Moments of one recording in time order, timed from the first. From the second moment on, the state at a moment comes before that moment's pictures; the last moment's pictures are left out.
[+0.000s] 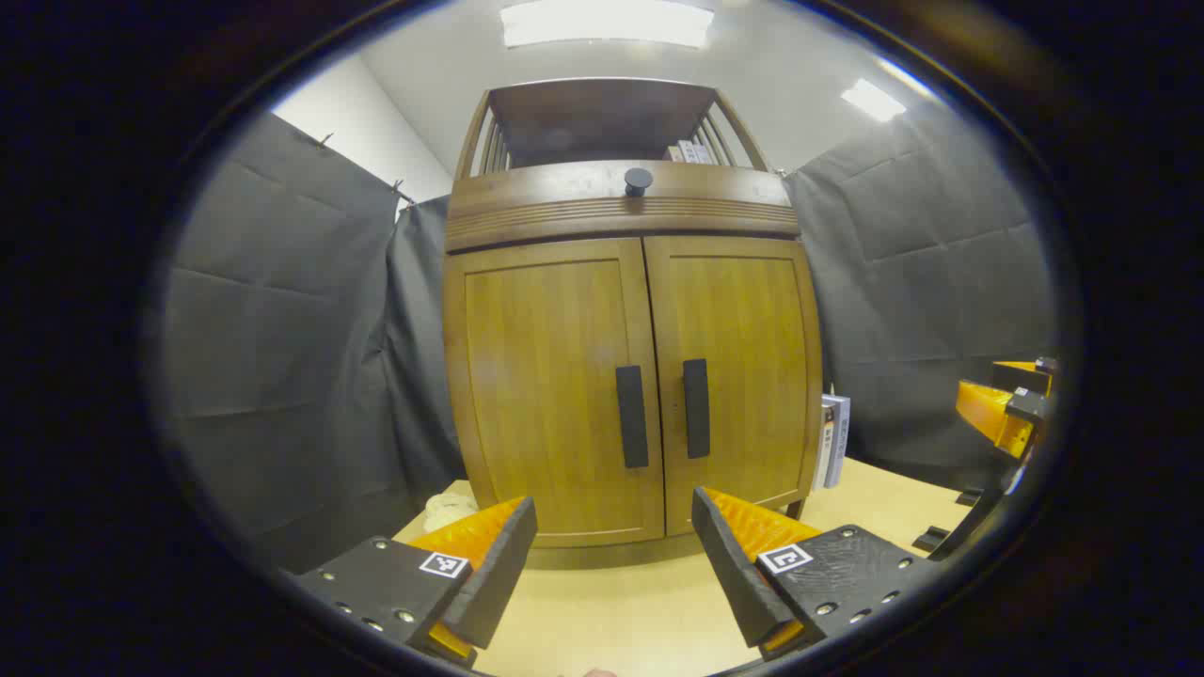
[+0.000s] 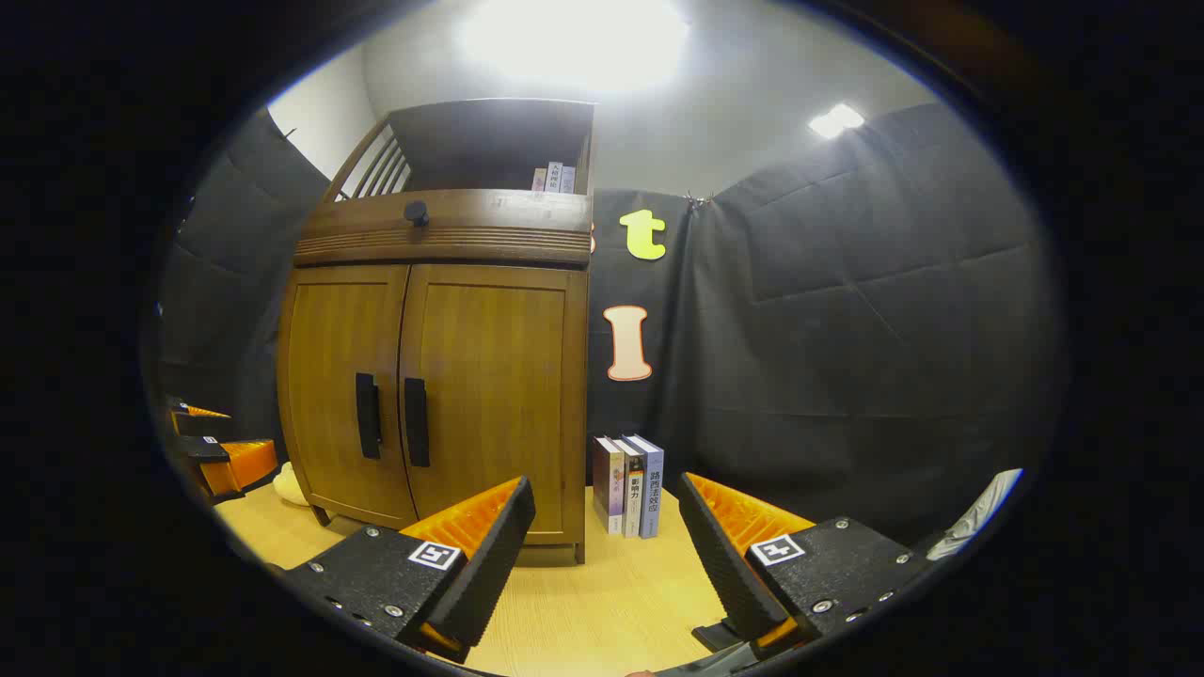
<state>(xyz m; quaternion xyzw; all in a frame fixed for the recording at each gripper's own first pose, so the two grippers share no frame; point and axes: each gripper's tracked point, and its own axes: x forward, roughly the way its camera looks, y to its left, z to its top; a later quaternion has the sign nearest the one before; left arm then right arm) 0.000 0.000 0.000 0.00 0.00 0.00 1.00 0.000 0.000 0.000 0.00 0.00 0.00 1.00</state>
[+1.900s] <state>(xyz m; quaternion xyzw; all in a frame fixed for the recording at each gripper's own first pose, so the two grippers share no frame) -0.054 0.106 0.012 0.01 -0.03 0.11 0.99 0.109 0.131 0.024 0.07 -0.02 0.13 0.99</state>
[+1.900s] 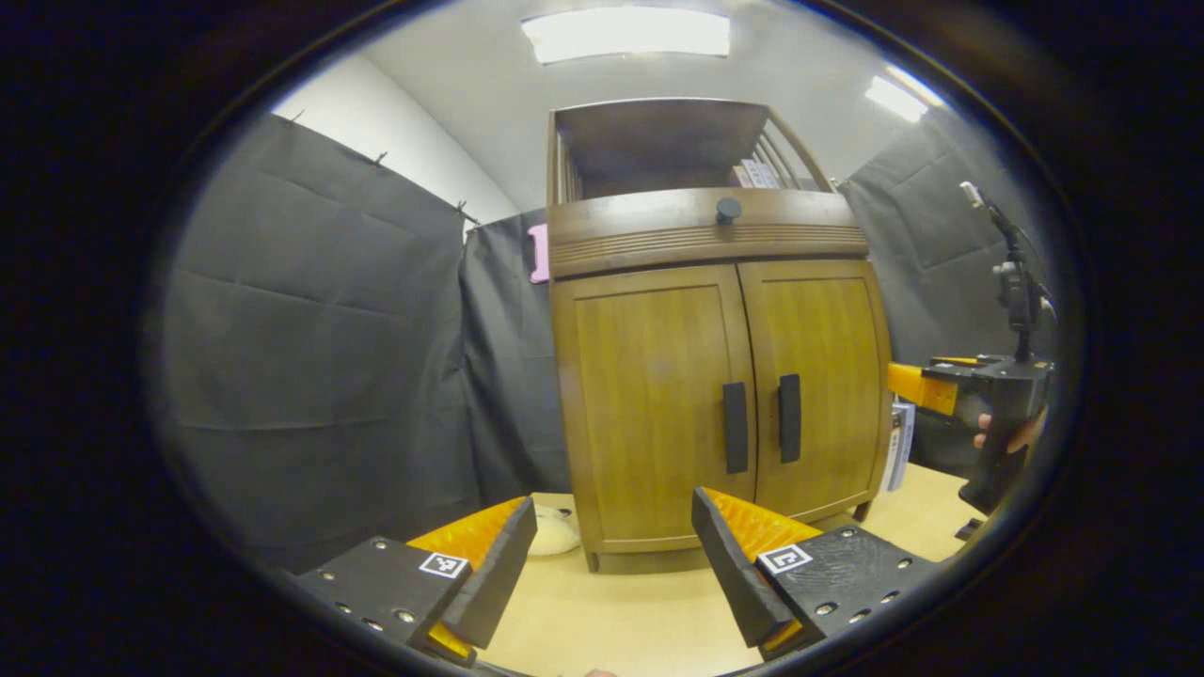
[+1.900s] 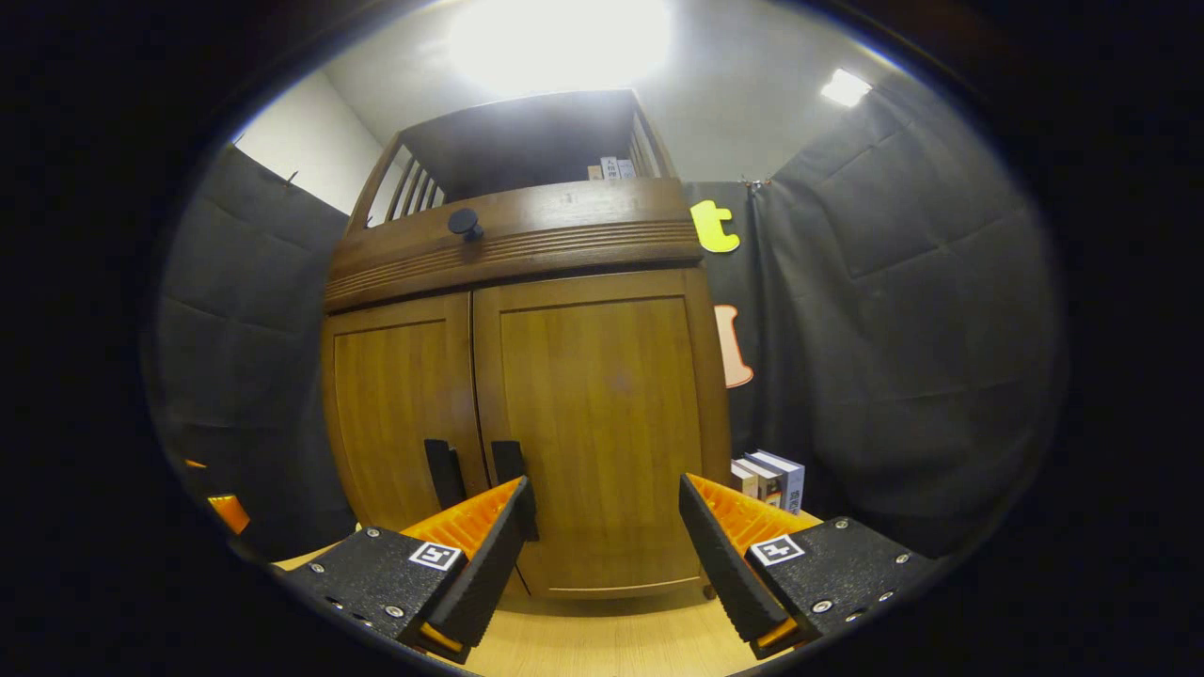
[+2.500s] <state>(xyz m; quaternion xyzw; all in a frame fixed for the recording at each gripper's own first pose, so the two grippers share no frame) -0.095 0.155 0.002 0.02 -0.01 0.18 0.98 0.177 0.196 0.006 0.07 0.01 0.16 0.98</state>
